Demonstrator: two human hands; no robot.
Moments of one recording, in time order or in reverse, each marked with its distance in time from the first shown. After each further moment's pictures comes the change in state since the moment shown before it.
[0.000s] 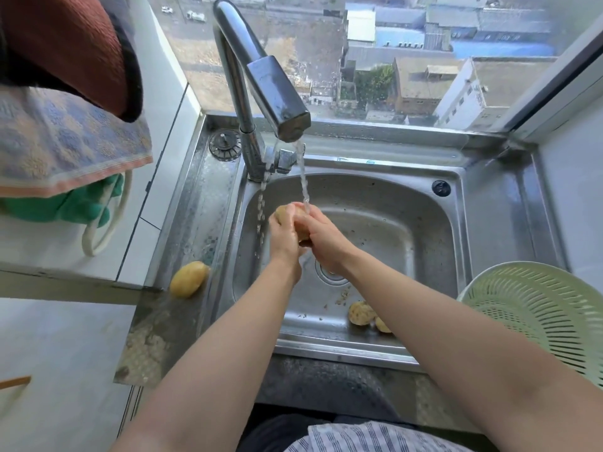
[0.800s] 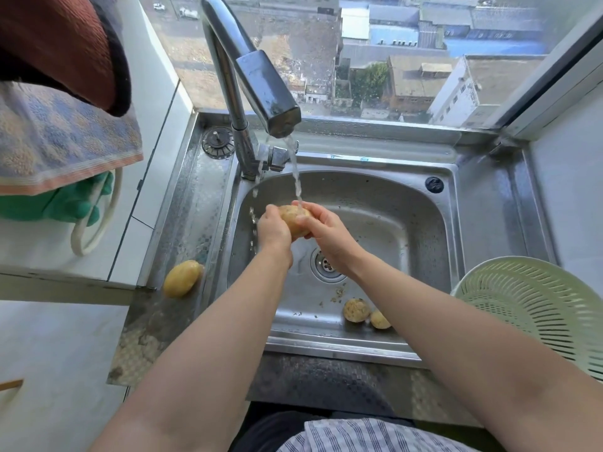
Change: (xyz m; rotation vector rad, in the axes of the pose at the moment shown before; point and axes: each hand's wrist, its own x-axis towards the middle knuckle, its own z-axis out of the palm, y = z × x) left_hand 0.016 0.010 0.002 0.045 0.155 -0.083; right_hand -0.005 0.002 -0.020 -0.075 0.069 -0.117
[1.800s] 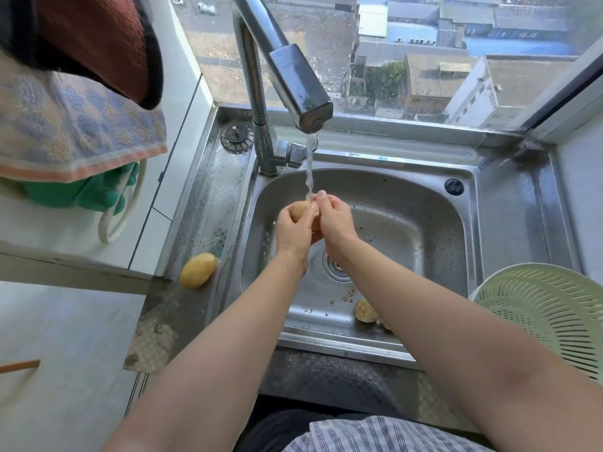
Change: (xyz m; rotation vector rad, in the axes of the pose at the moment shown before) left_hand -0.005 -0.012 -0.013 -0.004 -0.128 0.118; right_hand 0.016 -0.012 0.030 0.082 0.322 0.119
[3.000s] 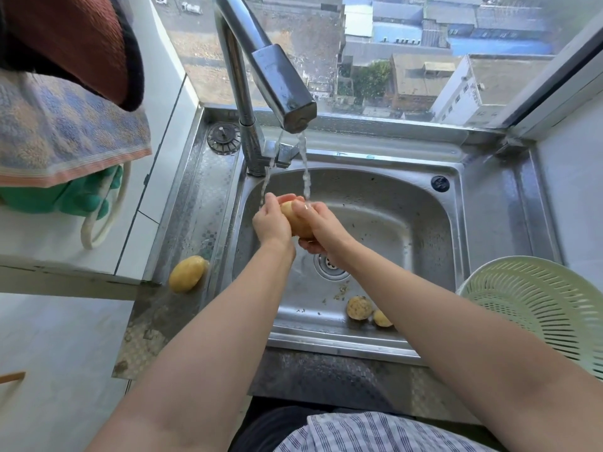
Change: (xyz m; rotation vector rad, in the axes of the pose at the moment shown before) left_hand 0.008 0.015 0.004 -0.094 0.142 -0.032; right_hand -0.010 -0.001 -0.020 -0.234 -0.311 0.066
